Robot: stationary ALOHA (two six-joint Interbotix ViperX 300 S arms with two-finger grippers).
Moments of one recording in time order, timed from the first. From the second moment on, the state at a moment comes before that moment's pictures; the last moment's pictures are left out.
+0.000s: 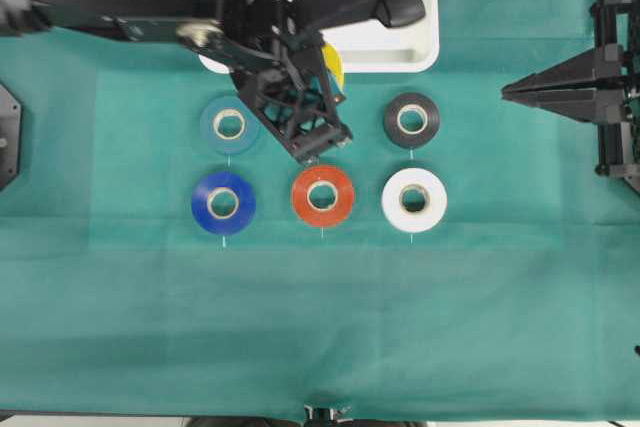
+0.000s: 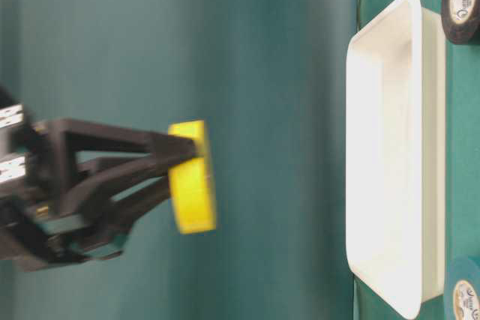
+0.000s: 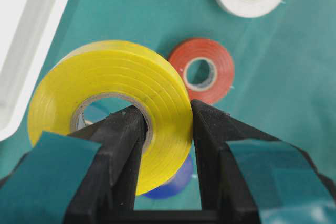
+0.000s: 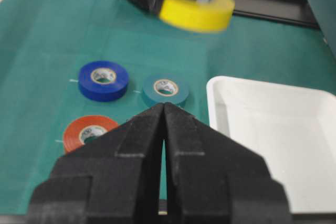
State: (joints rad) left arm 0.01 0.07 -0.13 0.00 1.21 -0.47; right arm 0.00 -0.89 1.14 0.00 -0.09 0.01
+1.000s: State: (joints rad) left arm 0.01 0.06 -0.14 0.00 1.24 -0.47; right arm 0.00 -0.90 1.14 0.00 -0.09 0.01
